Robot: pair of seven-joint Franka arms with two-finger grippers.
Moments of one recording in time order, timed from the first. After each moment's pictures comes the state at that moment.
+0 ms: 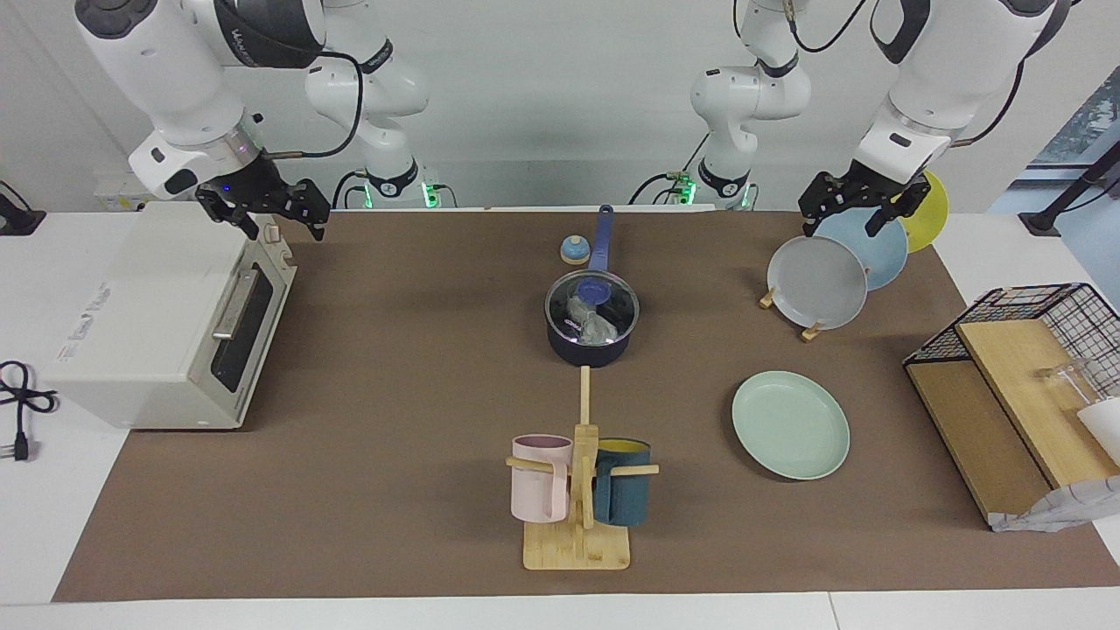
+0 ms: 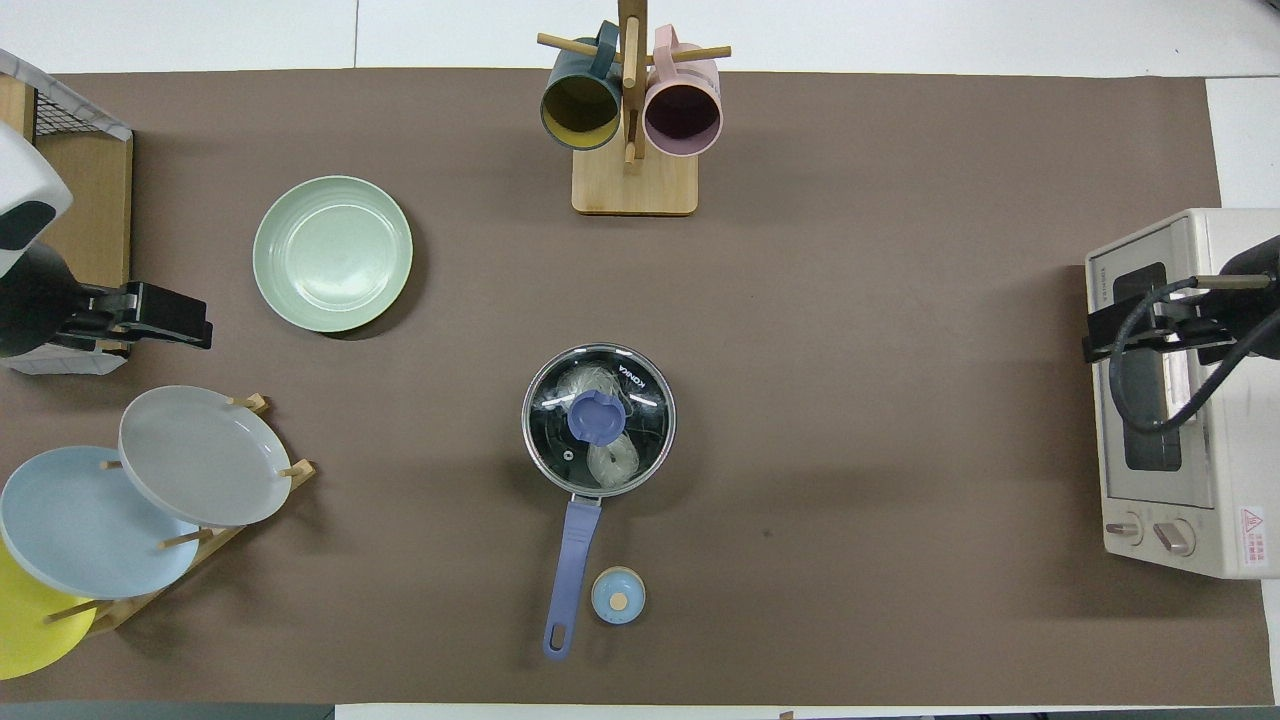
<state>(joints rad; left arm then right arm) -0.09 -0.05 -0.05 -1.64 -0.03 1.54 -0.07 0.03 -0.03 -0.04 -1.65 0.01 1.49 0.04</state>
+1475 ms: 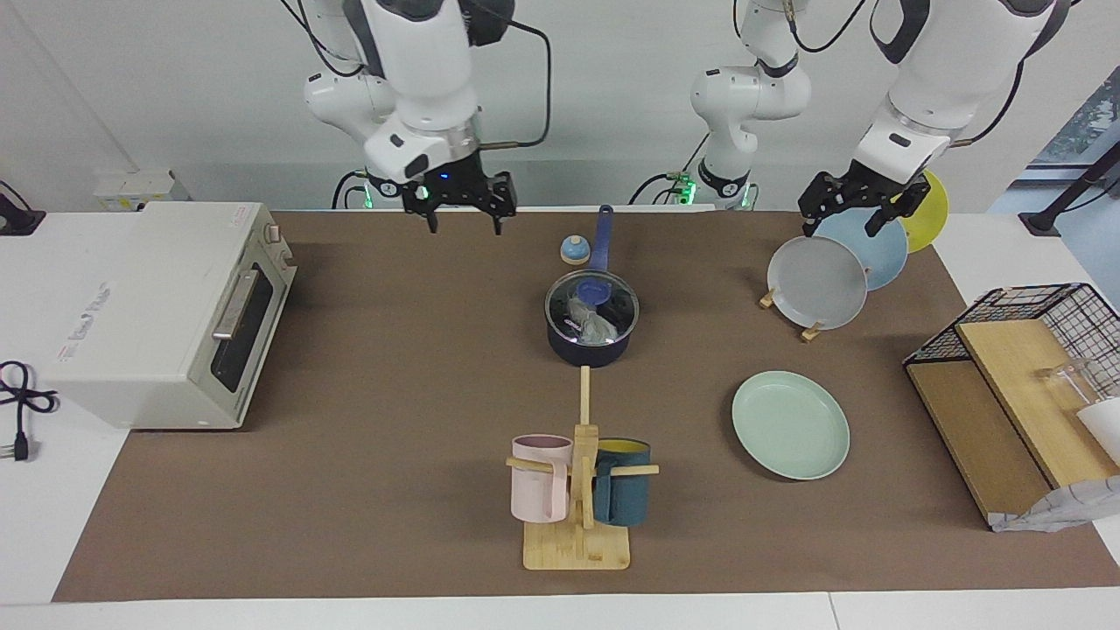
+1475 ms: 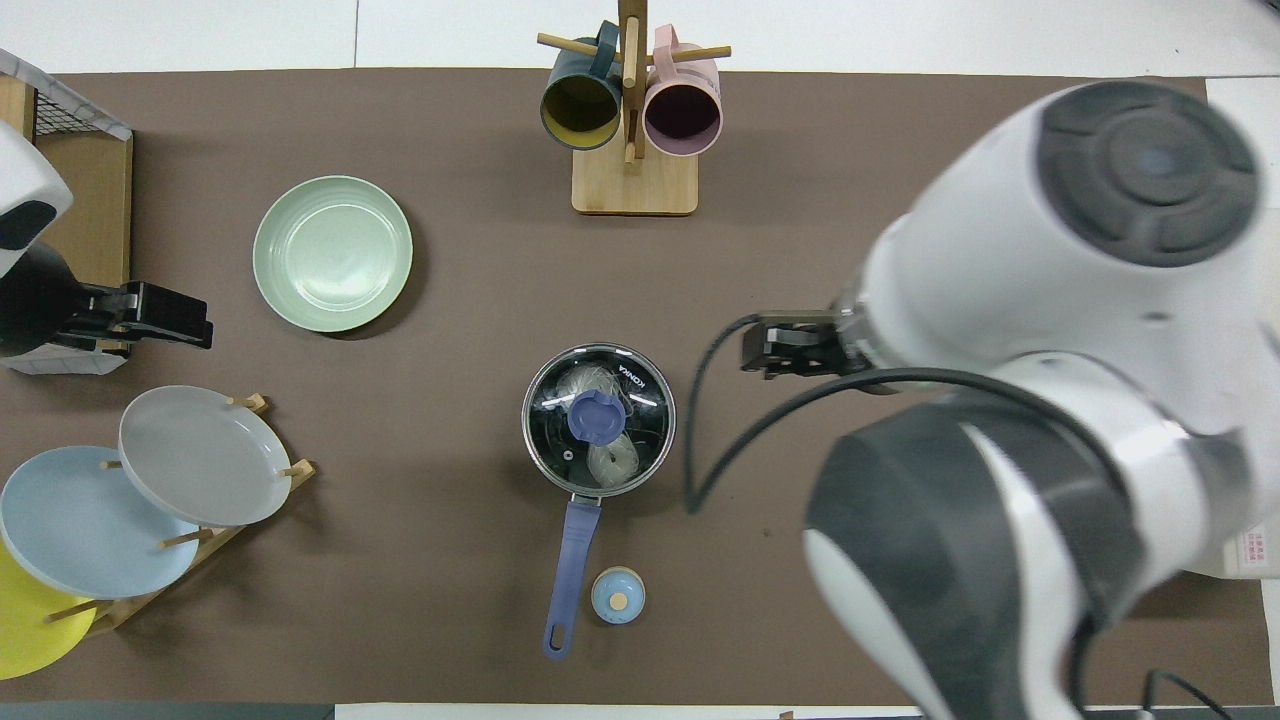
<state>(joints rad) -0.09 -0.05 -0.05 -1.64 -0.03 1.54 -0.07 0.41 0.14 0.10 -1.49 0.04 1.58 0.62</state>
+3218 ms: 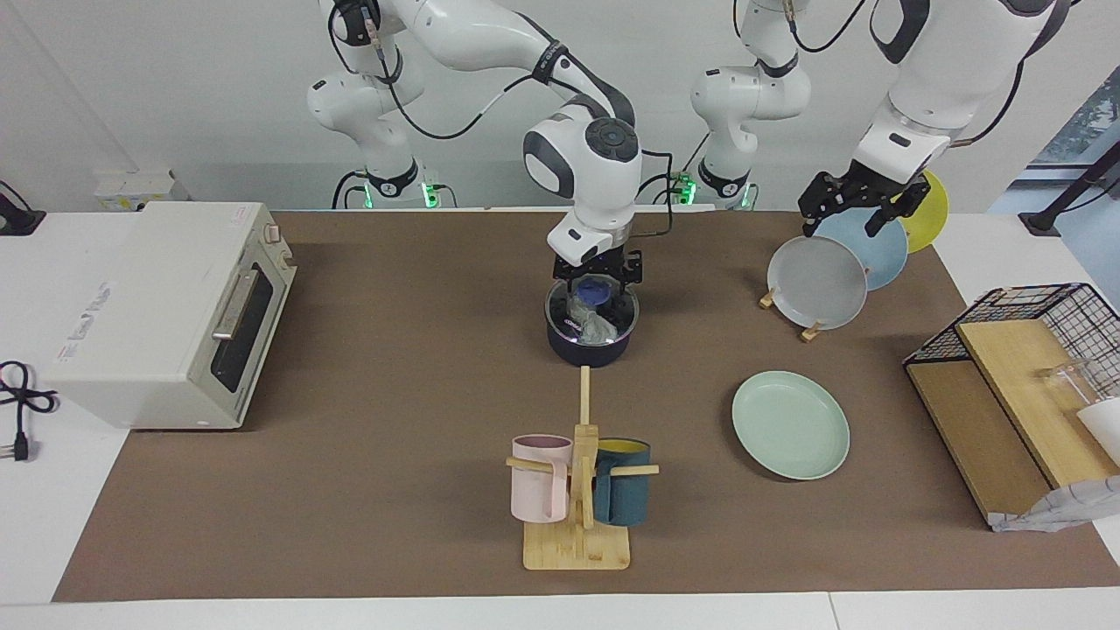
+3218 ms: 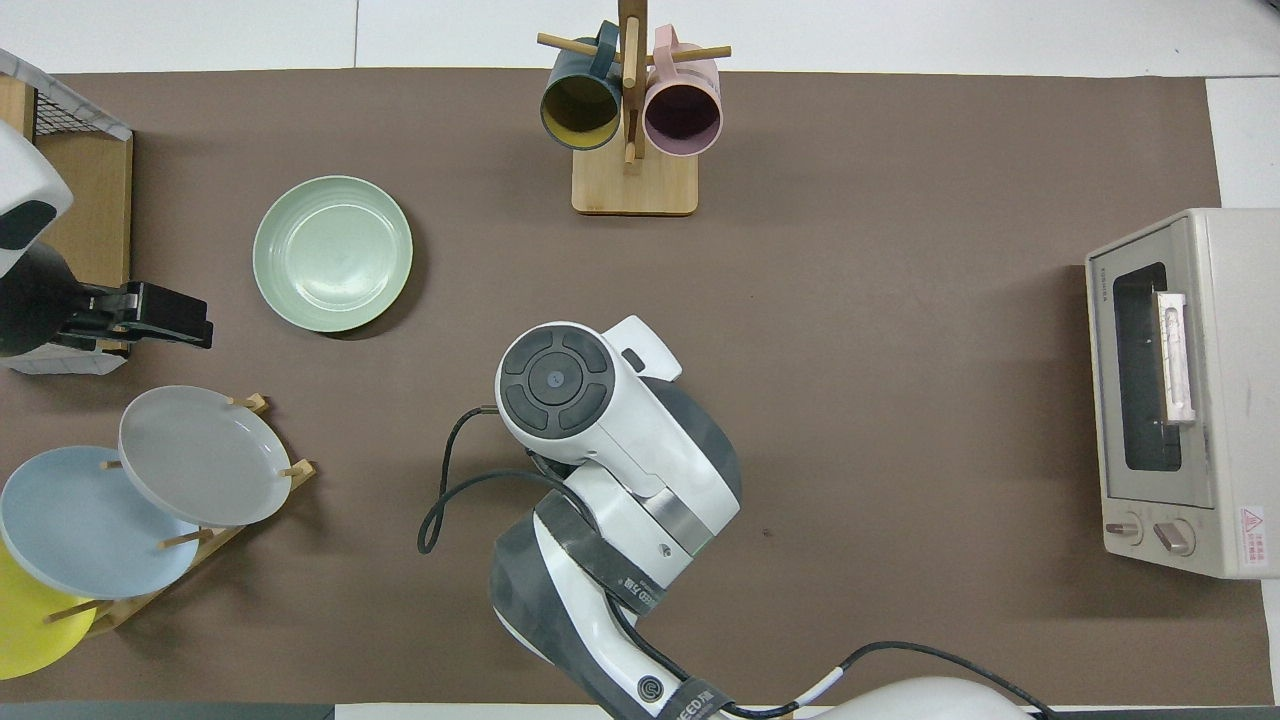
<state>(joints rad) -0.09 -0.05 -0.05 -1.64 -0.03 1.54 -0.07 0.66 0.37 0.10 -1.65 0.01 1.98 0.85</state>
